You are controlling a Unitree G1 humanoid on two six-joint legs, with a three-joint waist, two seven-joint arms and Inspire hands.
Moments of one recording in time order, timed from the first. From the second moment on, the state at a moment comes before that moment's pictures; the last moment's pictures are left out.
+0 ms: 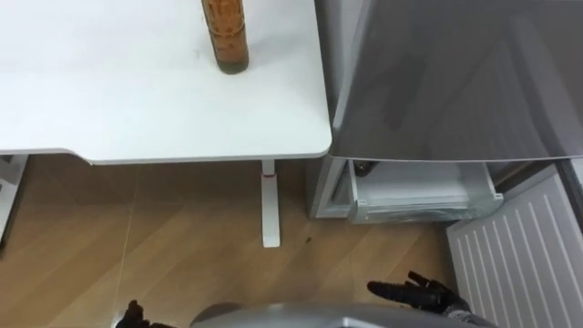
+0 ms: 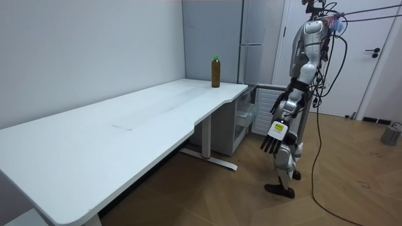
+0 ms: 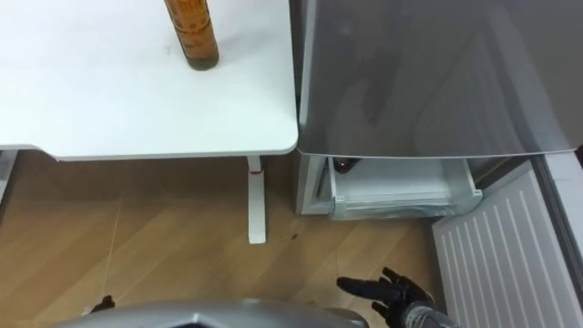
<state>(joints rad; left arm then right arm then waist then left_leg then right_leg) 0.23 0.21 0.04 1.08 0.11 0.06 0.17 0.12 -0.26 0.05 1.14 0.43 0.06 0.22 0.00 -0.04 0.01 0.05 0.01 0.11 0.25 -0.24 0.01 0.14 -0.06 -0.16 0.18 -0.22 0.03</state>
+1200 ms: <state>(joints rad) 0.20 0.18 0.13 1.08 0.09 0.14 0.23 0.13 -0.25 -0.03 1.24 0.26 0.08 0.03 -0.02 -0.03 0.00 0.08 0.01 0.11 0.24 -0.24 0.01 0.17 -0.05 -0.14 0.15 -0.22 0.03</state>
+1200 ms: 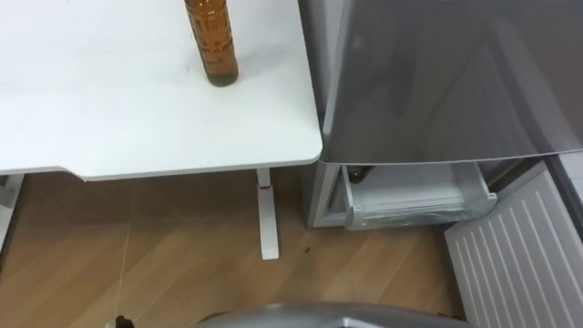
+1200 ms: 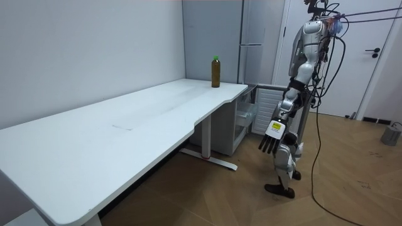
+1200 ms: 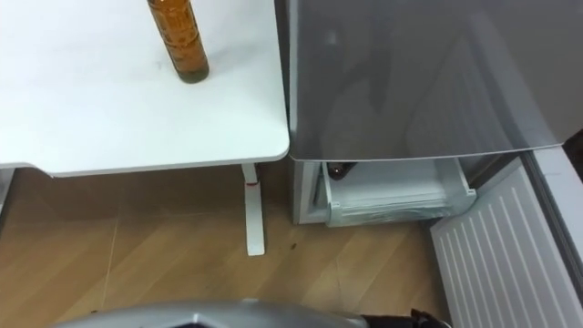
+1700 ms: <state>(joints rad) 0.19 0.18 0.32 0.97 -0.30 0.05 0.47 0.16 -0.25 -0.07 1.22 0.17 0.08 -0.01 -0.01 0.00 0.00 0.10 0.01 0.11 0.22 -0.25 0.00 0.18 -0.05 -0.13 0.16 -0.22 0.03</state>
